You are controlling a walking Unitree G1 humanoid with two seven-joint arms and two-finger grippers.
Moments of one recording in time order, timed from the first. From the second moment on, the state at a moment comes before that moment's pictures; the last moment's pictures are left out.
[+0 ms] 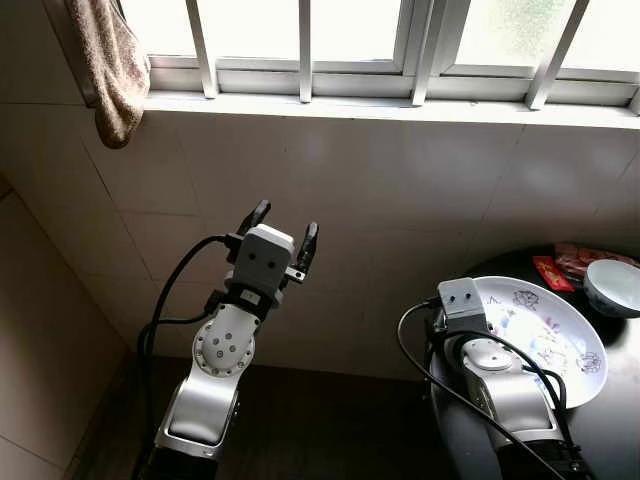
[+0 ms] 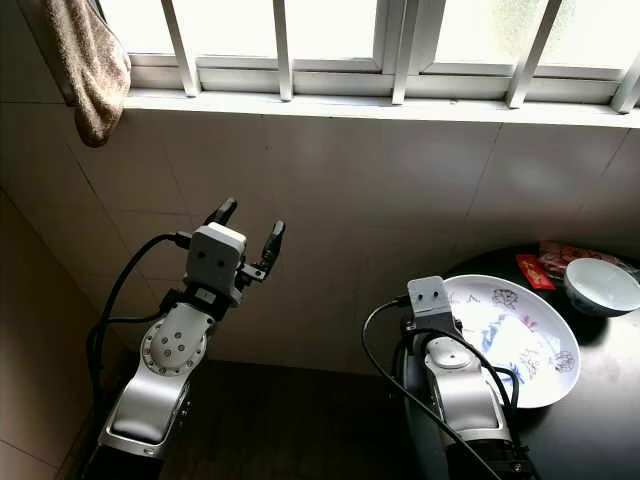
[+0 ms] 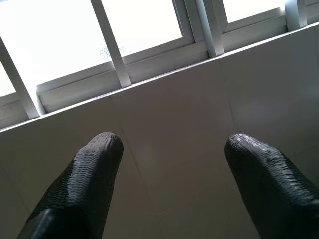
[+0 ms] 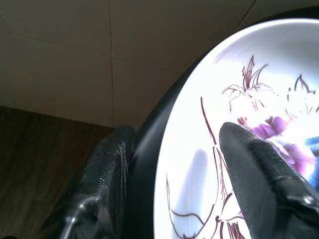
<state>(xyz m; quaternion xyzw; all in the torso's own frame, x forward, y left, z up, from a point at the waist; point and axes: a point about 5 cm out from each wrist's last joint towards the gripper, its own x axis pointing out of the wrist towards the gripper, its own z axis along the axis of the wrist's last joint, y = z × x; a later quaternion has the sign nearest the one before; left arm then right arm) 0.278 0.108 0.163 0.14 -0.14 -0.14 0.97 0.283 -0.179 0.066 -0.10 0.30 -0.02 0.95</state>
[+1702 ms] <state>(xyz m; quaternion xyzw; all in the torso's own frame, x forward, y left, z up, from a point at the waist) 0.278 0.109 0.162 0.15 -0.14 -0.14 0.97 0.296 -0.158 0.130 -0.29 0.02 -0.03 0.96</state>
